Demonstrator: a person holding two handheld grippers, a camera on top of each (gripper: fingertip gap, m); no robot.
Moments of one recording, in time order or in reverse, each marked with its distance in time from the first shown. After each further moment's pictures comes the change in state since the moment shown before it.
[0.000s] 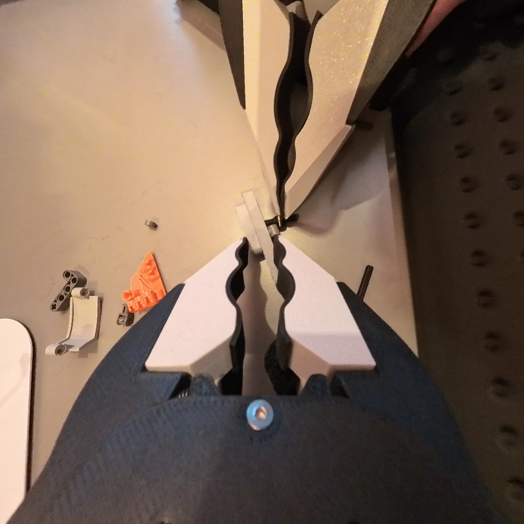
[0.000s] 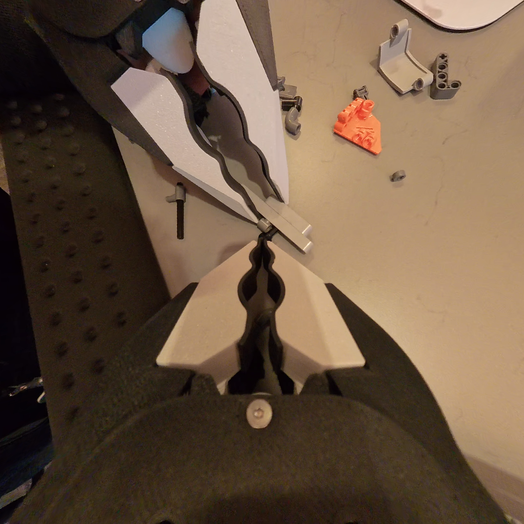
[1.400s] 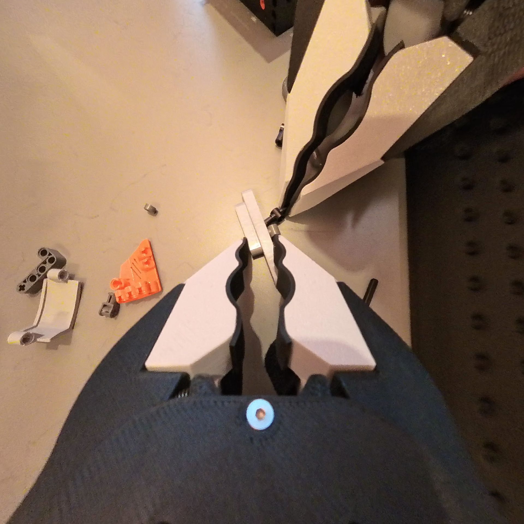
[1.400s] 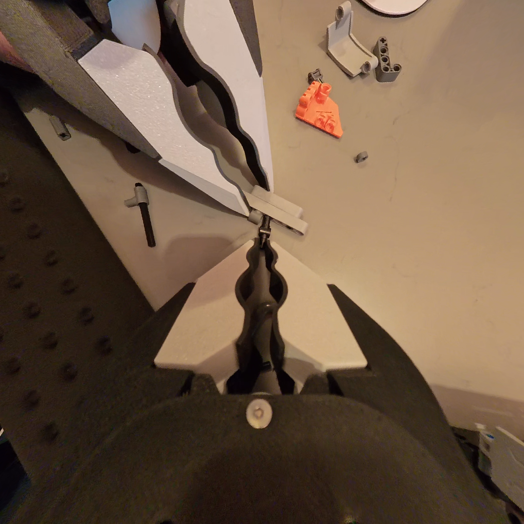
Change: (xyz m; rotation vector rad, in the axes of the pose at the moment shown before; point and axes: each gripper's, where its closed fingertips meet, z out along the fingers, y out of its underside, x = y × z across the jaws) left arm -0.006 0.002 0.005 0.014 0.031 -0.158; right arm 0.012 0.005 -0.001 -0.052 0.253 0.027
